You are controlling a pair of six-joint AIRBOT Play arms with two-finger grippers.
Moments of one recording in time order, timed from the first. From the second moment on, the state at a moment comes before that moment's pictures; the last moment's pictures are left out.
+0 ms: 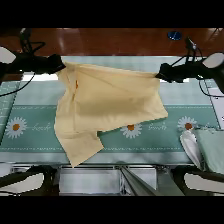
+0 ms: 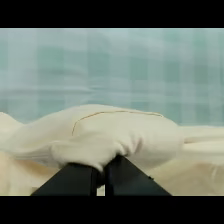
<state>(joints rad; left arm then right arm) 0.01 -1.38 1.29 1.00 -0.88 -1.46 -0.03 -1.47 1.31 -0.96 0.94 1.48</state>
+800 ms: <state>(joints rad) 0.45 -1.15 0.83 1.10 -1.29 -1.37 -0.54 -1.13 0.90 -1.04 1.27 1.42</state>
